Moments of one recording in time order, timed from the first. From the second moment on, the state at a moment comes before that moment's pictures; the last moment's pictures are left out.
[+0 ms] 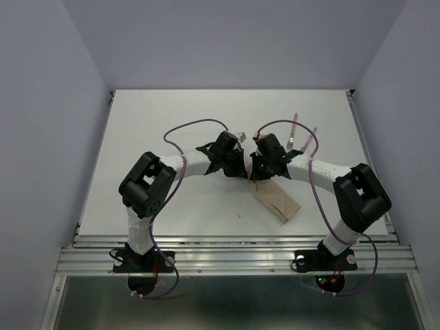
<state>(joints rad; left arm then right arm) -0.73 1.91 1.19 -0.12 0.30 -0.62 0.58 1.64 0.98 -0.30 -0.05 0.42</state>
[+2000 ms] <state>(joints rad) -0.67 1.85 1.11 -0.04 0.40 -0.59 0.54 1.52 0.97 -0.22 -0.14 0.44</state>
